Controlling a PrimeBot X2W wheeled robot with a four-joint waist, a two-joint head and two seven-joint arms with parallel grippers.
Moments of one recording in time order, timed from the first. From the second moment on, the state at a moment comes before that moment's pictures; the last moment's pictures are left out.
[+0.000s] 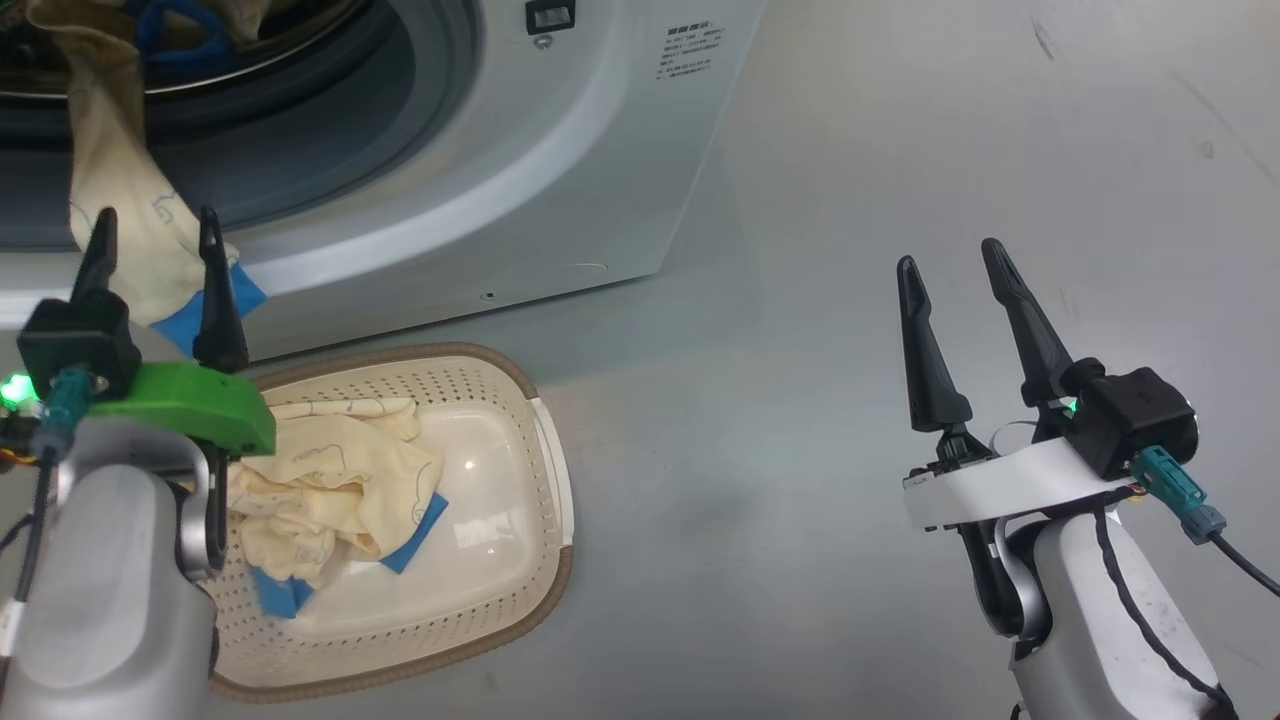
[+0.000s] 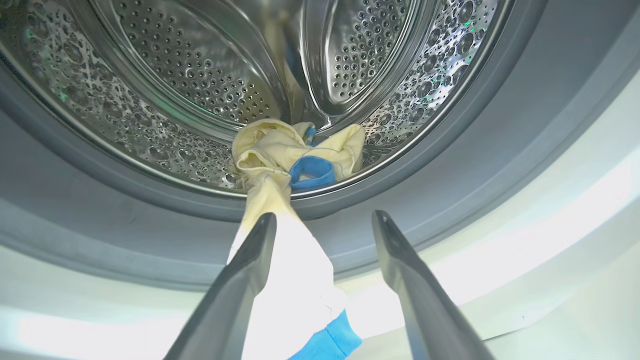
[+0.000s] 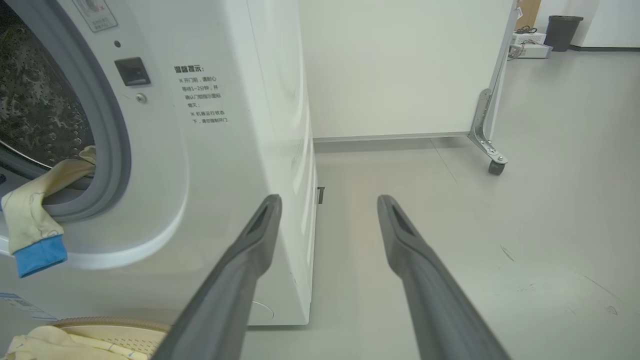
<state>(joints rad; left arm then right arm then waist) -0.52 0.19 -0.10 0.41 -0.25 0.08 -0.19 -0.24 -0.05 0.22 0.09 0.28 0.03 -0.26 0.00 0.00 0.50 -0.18</state>
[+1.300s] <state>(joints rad) -0.15 0.09 -0.13 0.20 -0.22 0.11 -0.24 -0.11 -0.06 0.19 0.12 0.22 0.05 -0.26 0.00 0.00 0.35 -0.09</state>
